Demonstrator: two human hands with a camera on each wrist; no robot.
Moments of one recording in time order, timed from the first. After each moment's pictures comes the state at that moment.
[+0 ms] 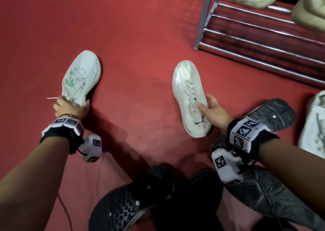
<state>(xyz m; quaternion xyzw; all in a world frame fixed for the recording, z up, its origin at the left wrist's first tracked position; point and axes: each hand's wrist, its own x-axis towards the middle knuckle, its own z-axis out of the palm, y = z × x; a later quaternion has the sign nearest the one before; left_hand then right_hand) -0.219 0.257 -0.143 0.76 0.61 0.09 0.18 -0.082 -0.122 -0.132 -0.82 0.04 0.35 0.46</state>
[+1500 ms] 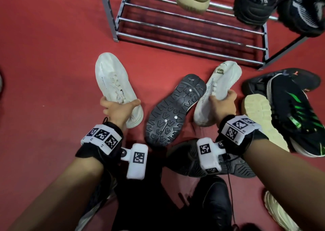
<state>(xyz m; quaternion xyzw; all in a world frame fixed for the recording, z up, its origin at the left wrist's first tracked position) -0.127 -0.058 -0.134 0.68 0.49 -0.08 0.54 -0.092 -0.318 -0.117 -0.84 0.37 0.07 0.39</state>
